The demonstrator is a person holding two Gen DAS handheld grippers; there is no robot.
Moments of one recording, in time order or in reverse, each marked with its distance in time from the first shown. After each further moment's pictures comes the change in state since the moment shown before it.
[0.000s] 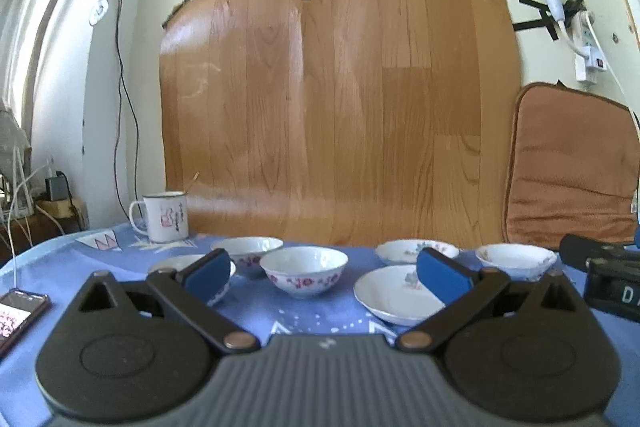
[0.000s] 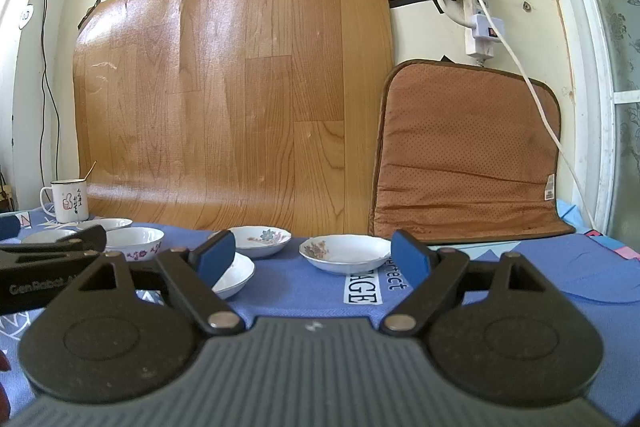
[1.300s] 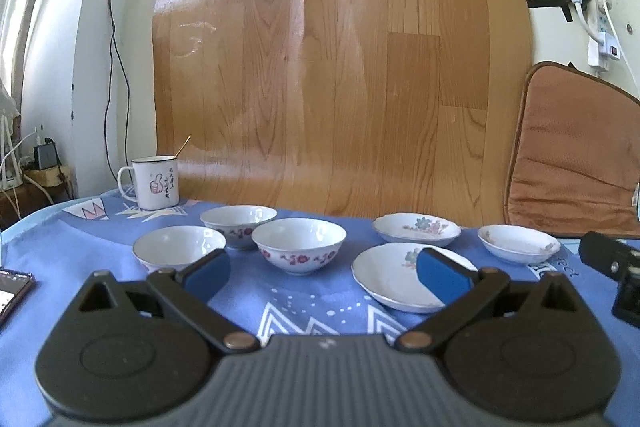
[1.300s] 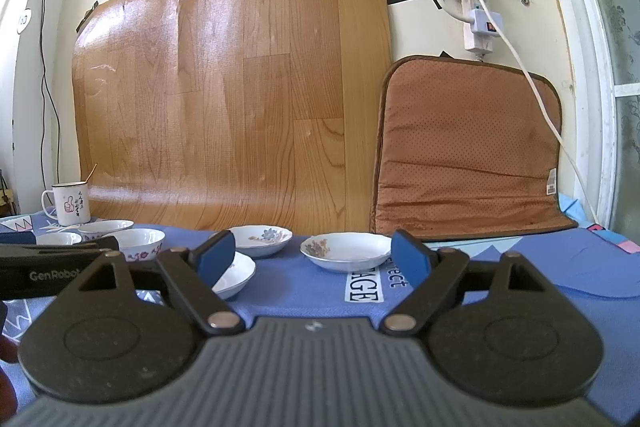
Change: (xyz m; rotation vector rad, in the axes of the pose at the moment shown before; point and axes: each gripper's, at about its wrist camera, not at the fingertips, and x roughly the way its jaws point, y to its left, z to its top) left arm 0.024 0.007 0.004 -0.036 0.129 -0.029; right arm 0.001 -0.001 0.002 0.018 0.006 0.003
